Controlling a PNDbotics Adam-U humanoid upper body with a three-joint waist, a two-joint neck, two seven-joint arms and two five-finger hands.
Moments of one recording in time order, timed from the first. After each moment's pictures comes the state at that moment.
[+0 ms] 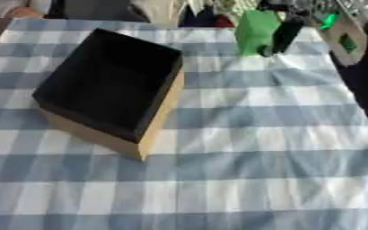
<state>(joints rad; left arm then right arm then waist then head) -0.32 0.39 0.02 -1.99 -0.06 0.01 0.69 -1.10 -0.79 0.27 -1.29 0.77 0.17 0.77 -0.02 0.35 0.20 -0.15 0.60</state>
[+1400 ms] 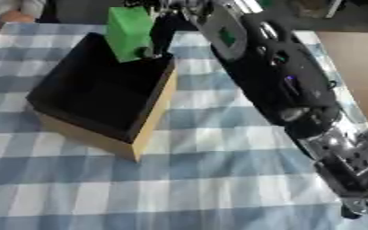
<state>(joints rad) -0.35 0.38 0.01 -1.99 -0.05 0.00 0.68 -1.22 -0.46 0.38 -1.29 0.76 0.18 0.83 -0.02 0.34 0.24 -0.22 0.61</state>
